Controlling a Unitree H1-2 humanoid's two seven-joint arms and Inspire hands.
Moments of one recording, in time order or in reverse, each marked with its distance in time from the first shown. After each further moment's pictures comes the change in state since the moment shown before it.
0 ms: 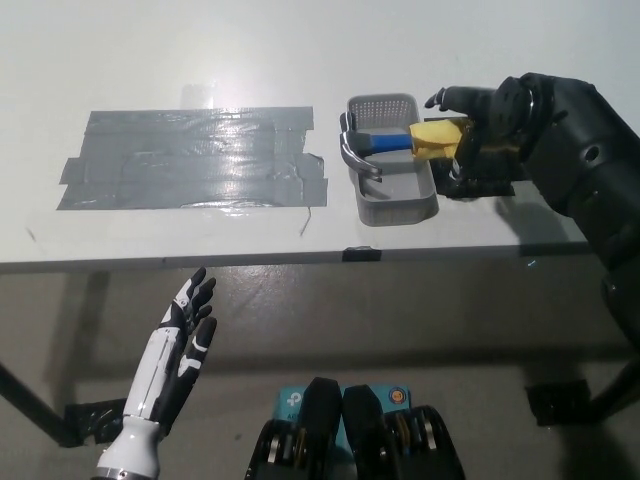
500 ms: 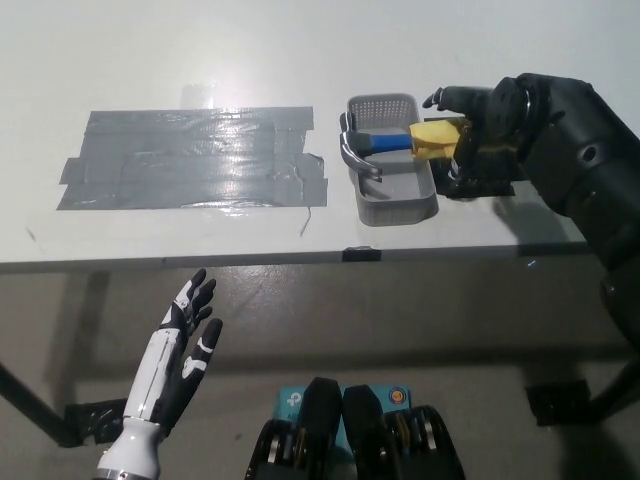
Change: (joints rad) left_arm 0.002 -0.001 0.000 0.002 0.000 -0.002 0.000; right_arm -0.001 0.000 0.017 -0.012 0.001 -0.001 0.001
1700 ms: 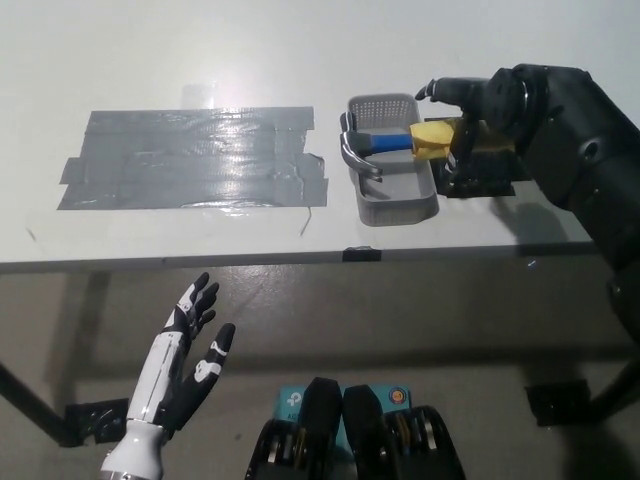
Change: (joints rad) left_arm 0.002 -0.004 -0.003 0.011 -0.005 -0.011 0.000; right_arm 0.000 -0.008 0.038 -0.073 0.010 0.008 0.023
